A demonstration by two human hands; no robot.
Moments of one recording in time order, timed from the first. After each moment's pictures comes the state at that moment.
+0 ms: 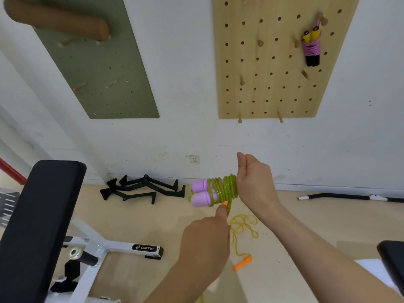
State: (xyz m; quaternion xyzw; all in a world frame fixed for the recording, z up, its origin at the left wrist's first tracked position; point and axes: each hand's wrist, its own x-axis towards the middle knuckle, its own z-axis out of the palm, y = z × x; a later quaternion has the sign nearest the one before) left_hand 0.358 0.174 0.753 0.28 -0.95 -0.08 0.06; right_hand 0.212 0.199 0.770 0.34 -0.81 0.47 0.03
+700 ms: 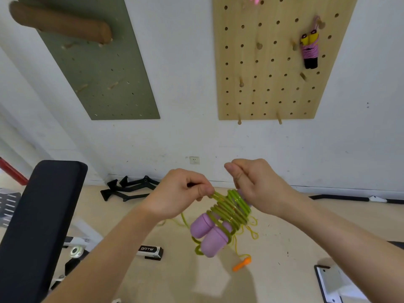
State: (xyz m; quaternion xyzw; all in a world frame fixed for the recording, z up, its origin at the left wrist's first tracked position) left_hand 0.359 0.099 0.816 0.16 -0.88 -0.43 0.12; right_hand 0.220 0.241 0.814 0.55 -0.71 0.43 -0.10
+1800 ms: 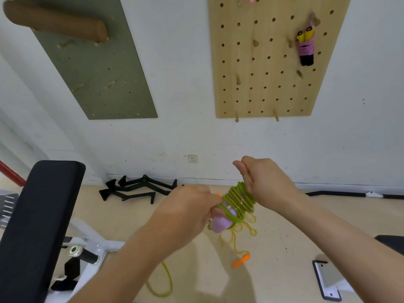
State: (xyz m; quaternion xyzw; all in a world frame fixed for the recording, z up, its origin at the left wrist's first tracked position) left_hand 0.371 0.144 0.817 0.09 -0.99 -0.09 0.09; right_hand 0.207 0.246 0.798 0.51 -0.81 0.29 0.01
